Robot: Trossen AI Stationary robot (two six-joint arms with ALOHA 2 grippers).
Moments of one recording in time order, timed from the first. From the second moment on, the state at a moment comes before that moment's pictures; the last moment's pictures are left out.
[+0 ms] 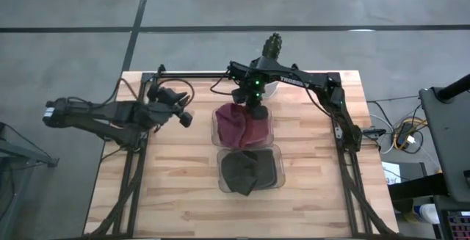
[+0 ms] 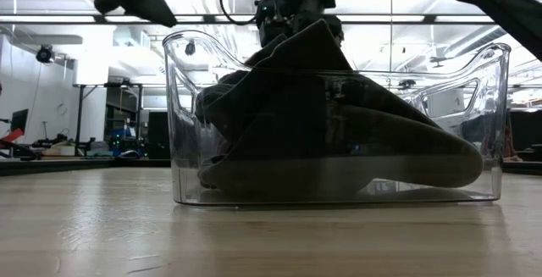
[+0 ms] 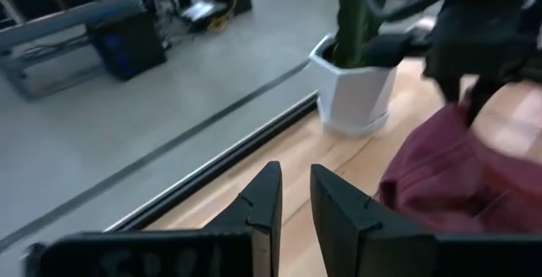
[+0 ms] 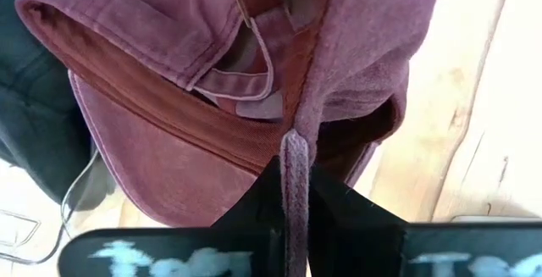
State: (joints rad) left arm -0.09 0.87 0.89 -0.58 -0.88 -0.41; right arm -0.36 2.17 2.13 -1.41 -0.31 -0.56
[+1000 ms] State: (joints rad) left arm -0.09 0.72 0.64 -0.30 -0.80 -0.37; right arm -0.35 2.14 2.12 -1.49 -0.21 -0.45
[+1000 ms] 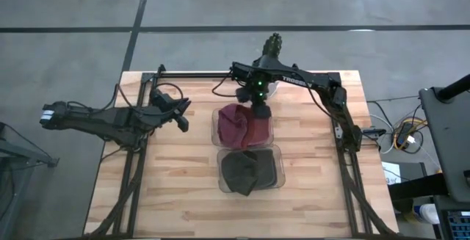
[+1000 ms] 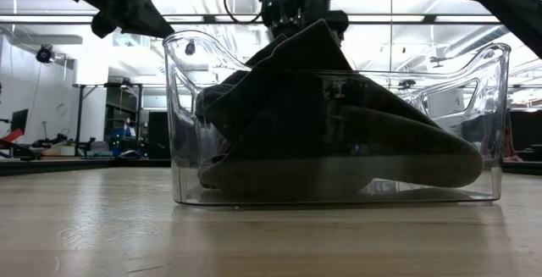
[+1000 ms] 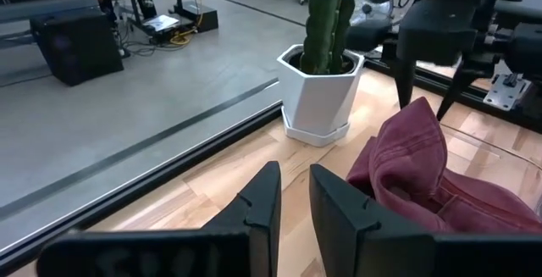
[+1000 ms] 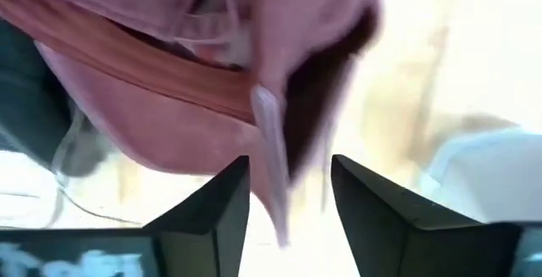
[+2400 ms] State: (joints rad) left arm -0.09 0.73 0.64 -0.29 -0.76 -0.36; right arm -0.26 2.19 2.10 -1.14 -0.11 -0.38
